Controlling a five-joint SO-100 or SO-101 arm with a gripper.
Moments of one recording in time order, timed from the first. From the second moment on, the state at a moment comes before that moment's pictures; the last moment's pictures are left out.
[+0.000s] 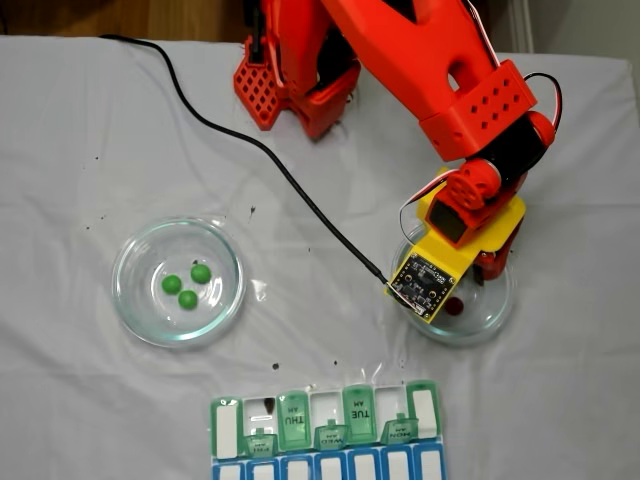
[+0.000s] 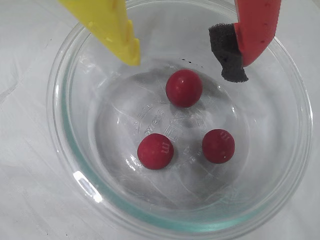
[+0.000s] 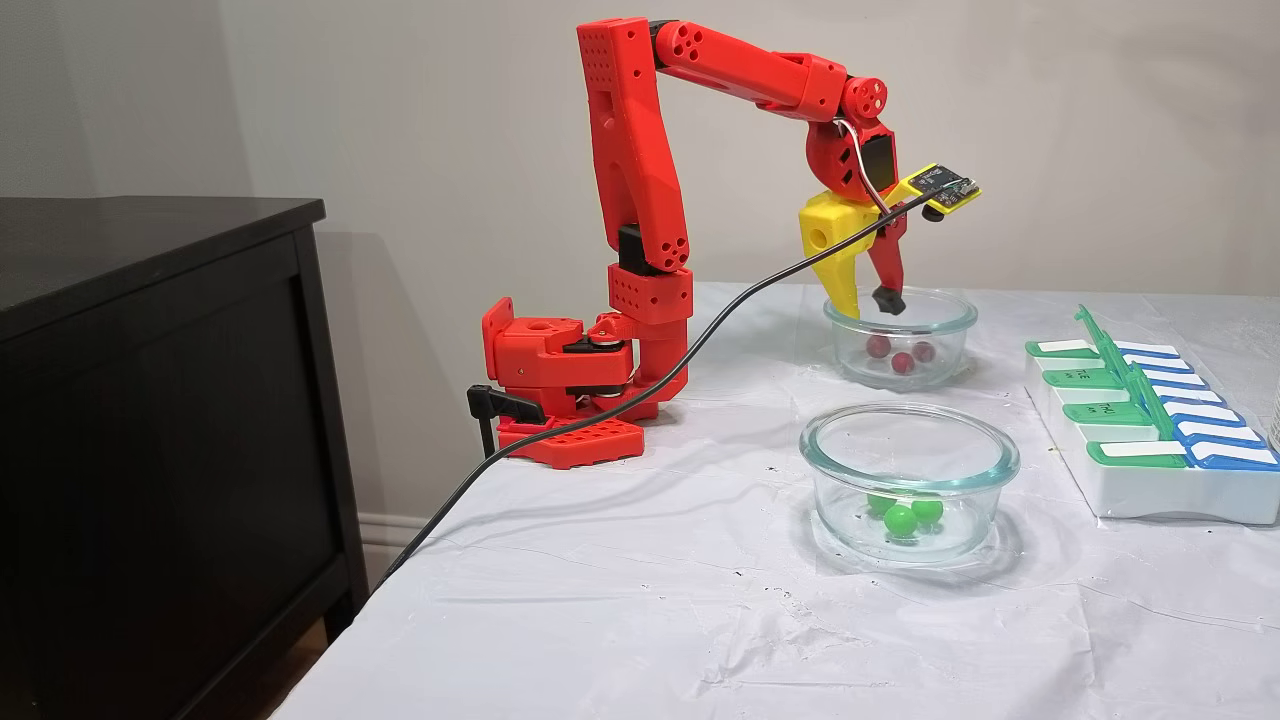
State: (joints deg) arm -40.7 116.6 119.2 60.1 -15.6
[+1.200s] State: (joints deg) arm -42.4 98.5 99.7 74.7 -8.3
